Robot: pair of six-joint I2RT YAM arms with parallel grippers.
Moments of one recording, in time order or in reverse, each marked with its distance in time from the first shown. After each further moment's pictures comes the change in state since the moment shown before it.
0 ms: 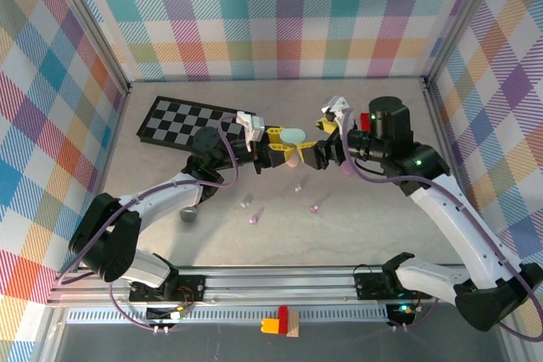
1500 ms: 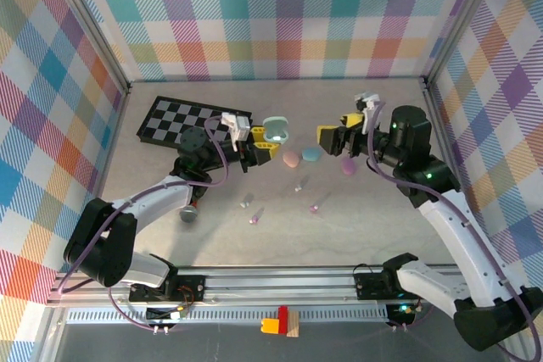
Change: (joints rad) left arm 0.126 -0.040 -0.080 -0.008 0.032 0.032; right arm -0.169 -0.119 -0.180 0.190 0.063 0.371
